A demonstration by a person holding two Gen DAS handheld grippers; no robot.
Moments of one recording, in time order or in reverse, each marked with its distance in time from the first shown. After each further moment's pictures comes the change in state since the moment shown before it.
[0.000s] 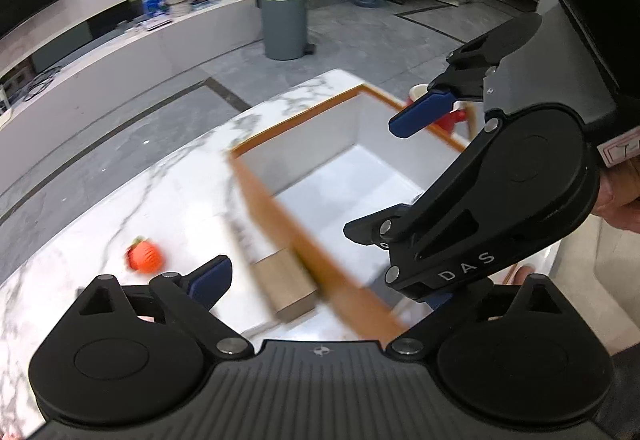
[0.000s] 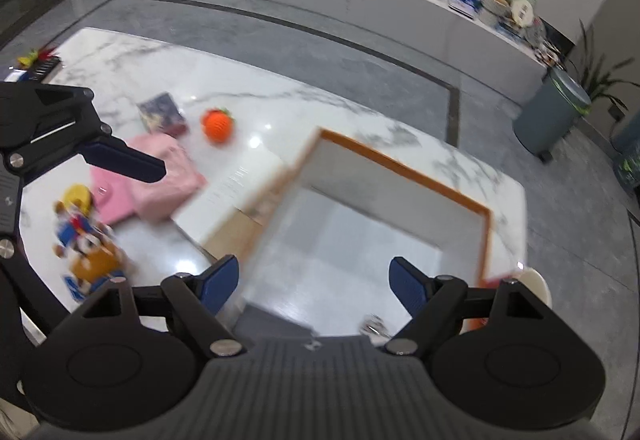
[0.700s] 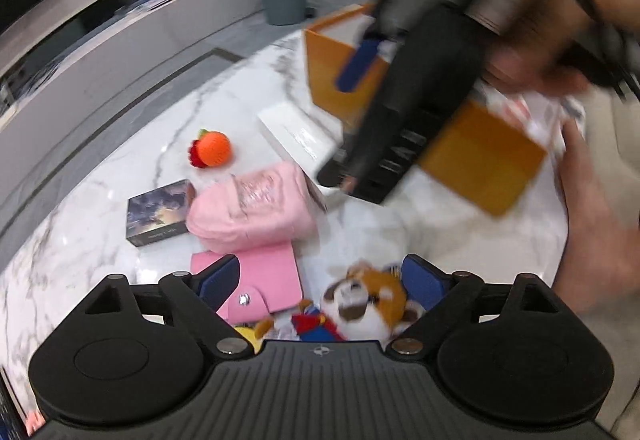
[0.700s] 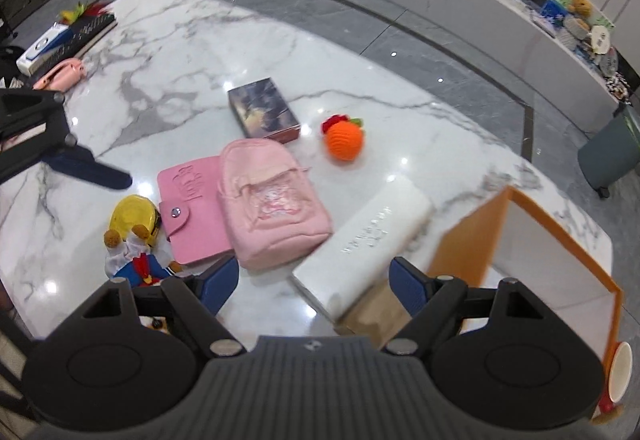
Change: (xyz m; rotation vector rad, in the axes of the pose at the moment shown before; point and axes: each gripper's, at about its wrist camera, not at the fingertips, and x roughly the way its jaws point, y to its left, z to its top) left arm -0.025 0.079 -0.122 0.154 0.066 -0.009; right arm 0.091 0.128 0.054 -0.130 0.067 0.103
